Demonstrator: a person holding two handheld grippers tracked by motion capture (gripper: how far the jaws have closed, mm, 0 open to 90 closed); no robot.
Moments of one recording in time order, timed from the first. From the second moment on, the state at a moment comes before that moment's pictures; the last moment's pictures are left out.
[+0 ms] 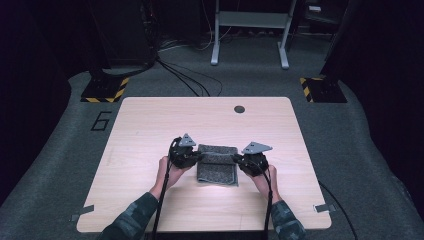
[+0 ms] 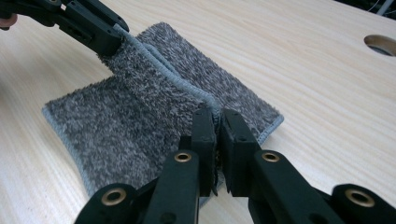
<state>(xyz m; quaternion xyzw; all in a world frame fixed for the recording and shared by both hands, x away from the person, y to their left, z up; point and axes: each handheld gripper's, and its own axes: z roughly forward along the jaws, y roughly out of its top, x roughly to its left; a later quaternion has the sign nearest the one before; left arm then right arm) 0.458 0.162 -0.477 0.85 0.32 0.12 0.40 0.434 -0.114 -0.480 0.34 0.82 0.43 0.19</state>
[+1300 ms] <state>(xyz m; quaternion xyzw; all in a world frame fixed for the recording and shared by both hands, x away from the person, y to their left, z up) 0.437 0.189 -0.469 0.83 0.35 0.07 0.42 0.413 -0.143 -0.485 0.37 0.80 0.44 0.14</state>
